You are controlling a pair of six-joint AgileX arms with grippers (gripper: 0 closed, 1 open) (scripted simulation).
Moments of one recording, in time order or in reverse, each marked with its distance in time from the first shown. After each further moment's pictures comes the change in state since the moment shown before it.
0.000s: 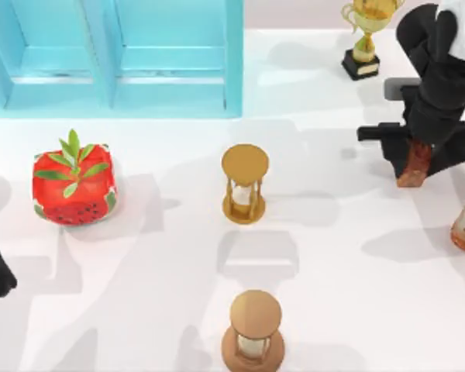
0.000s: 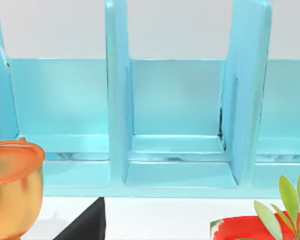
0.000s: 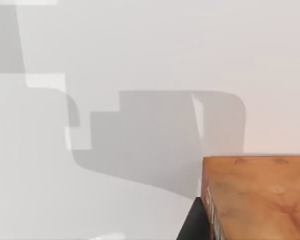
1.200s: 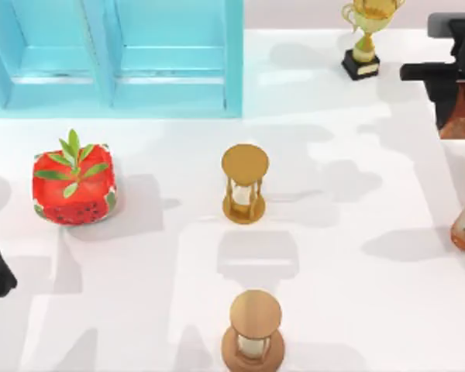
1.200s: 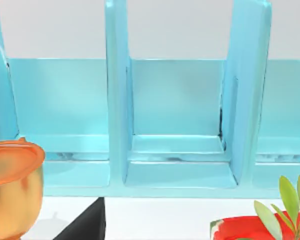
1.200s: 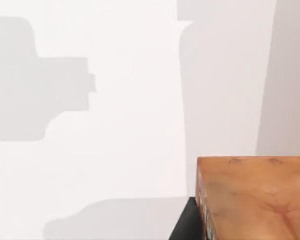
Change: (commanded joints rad) left arm 0.000 0.000 0.000 0.000 0.000 0.000; right arm -0.069 -0.093 0.262 -0.361 -0.002 -0.072
